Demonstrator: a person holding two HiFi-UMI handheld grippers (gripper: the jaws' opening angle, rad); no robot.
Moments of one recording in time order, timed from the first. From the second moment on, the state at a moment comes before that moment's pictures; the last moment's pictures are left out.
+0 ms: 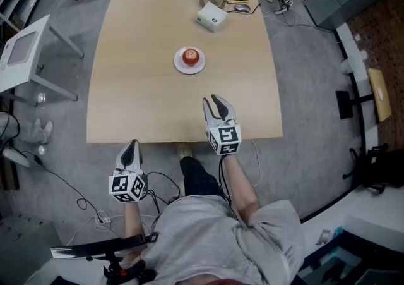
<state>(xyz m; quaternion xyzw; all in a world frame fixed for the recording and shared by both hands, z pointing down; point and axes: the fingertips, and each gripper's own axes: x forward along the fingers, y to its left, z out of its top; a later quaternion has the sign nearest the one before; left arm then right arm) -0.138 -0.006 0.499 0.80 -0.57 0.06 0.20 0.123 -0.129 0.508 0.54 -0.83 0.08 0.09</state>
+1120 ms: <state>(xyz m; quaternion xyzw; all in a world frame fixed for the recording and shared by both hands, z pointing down) -0.127 0.090 0.448 0.81 -0.57 0.05 0.15 0.147 0.041 0.460 0.55 -0.83 0.07 0.05</state>
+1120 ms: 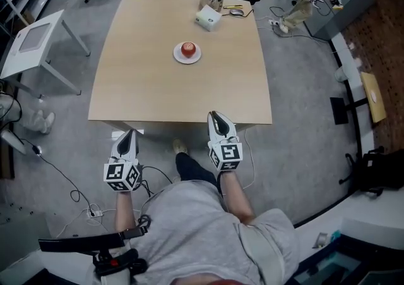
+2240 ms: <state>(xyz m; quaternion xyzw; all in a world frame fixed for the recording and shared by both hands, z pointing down) -0.128 0.119 0.435 0.80 -0.58 0.04 0.13 0.152 0.086 0.469 0.55 -0.83 0.09 0.06</state>
